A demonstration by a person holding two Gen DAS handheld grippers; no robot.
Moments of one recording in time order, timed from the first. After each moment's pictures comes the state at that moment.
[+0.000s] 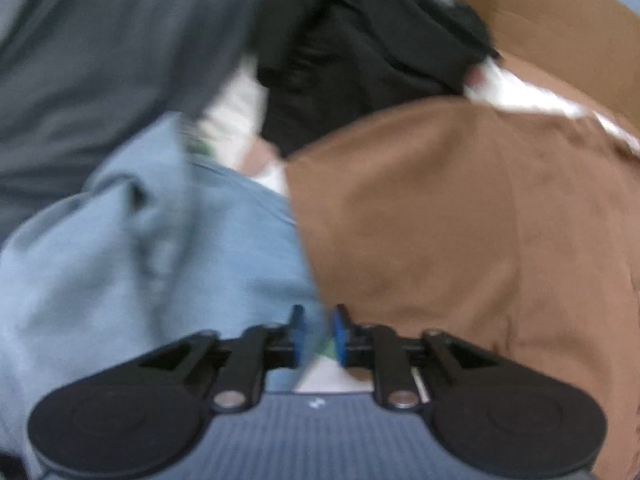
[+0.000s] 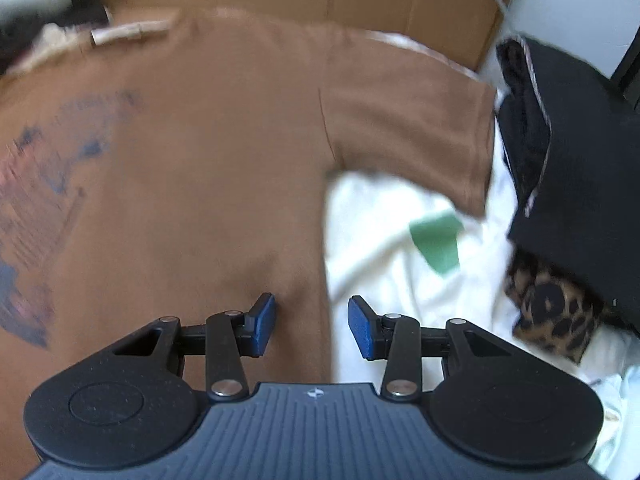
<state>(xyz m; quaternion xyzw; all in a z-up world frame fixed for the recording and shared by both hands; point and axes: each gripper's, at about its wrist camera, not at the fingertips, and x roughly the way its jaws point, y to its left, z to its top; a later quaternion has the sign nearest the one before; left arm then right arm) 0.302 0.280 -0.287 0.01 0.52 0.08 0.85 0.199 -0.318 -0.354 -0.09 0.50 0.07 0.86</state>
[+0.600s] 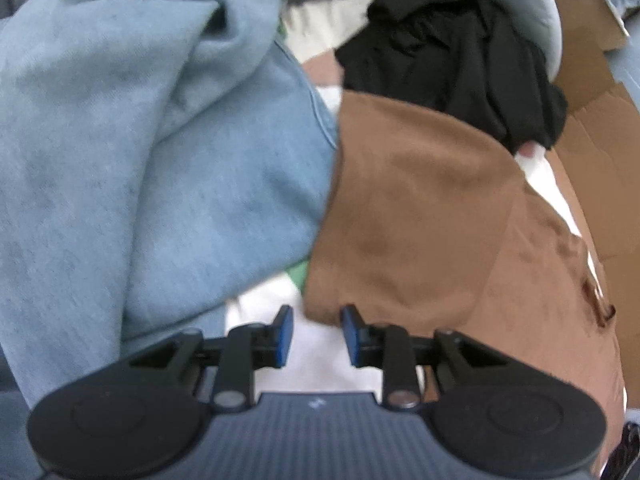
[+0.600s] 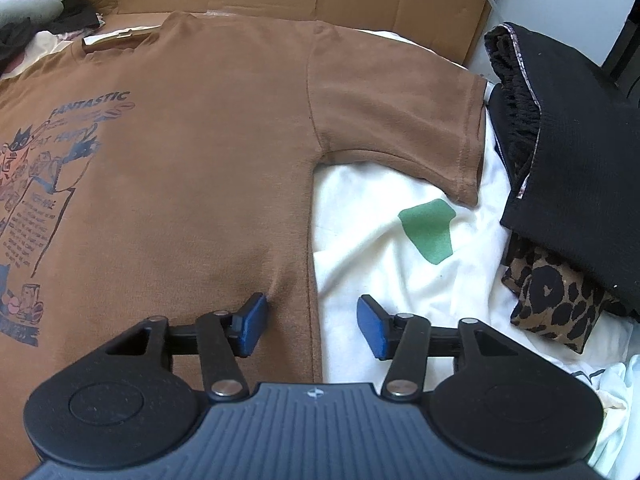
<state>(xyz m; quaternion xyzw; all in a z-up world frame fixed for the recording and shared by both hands) 0.282 0.313 -0.308 -0.28 0.55 0.13 0.78 0.196 -0.321 -0.359 -0.09 0.50 0.06 0.86</state>
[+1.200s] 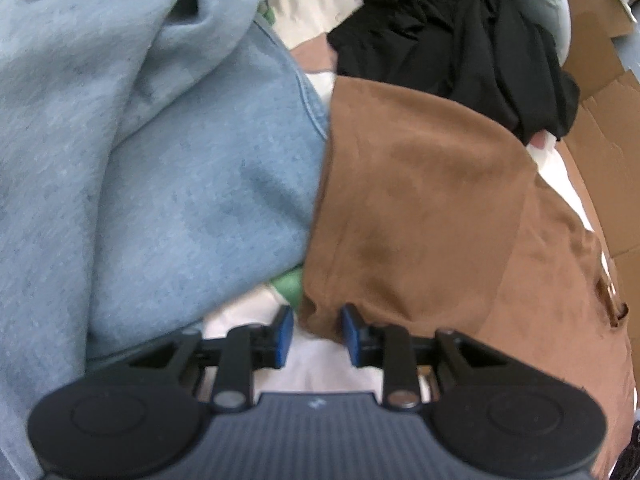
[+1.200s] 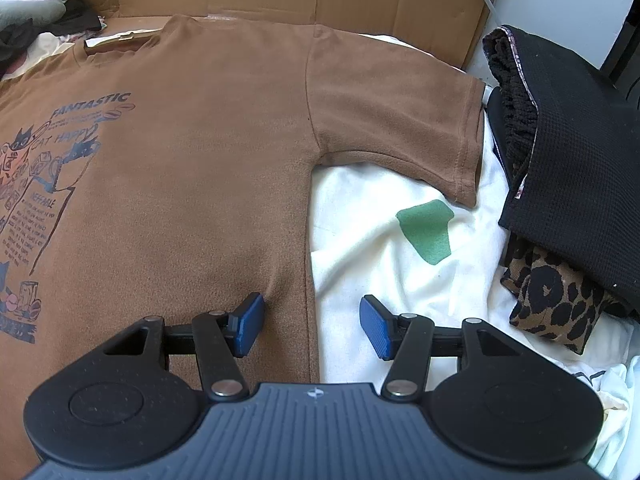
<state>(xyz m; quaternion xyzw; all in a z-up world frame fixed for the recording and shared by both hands) 0.294 0.300 -0.325 -0.26 0.56 0.12 0.77 0.194 -0.322 -0.360 -0.09 0.49 0.06 0.87</state>
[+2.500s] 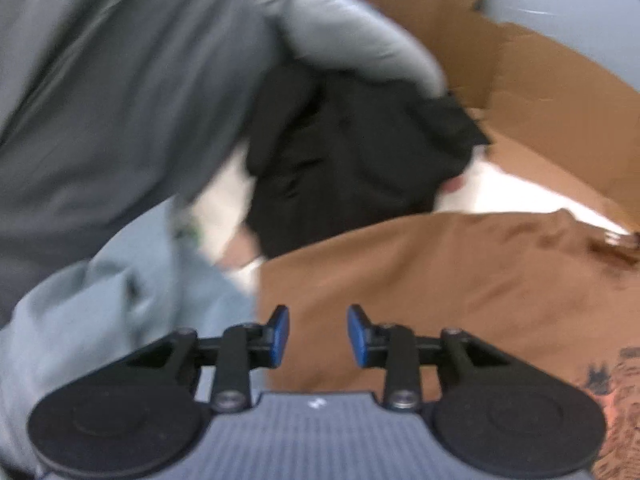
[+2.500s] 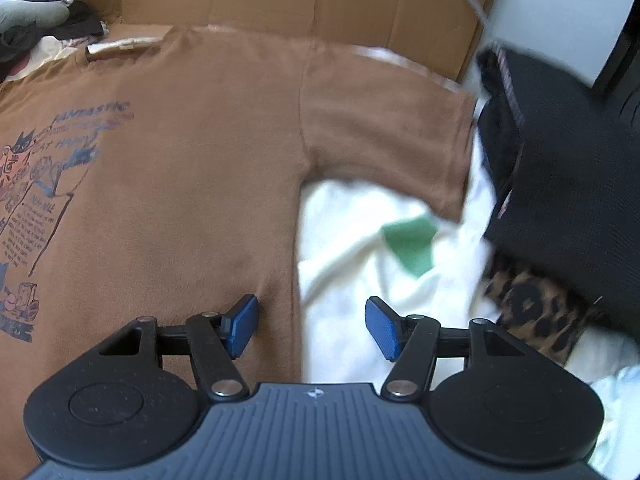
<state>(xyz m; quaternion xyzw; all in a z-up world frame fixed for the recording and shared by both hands) 0.344 0.232 -0.235 0.00 0.46 0.08 0.88 0.188 -0.328 -0.341 -0.10 0.45 0.07 0.88</state>
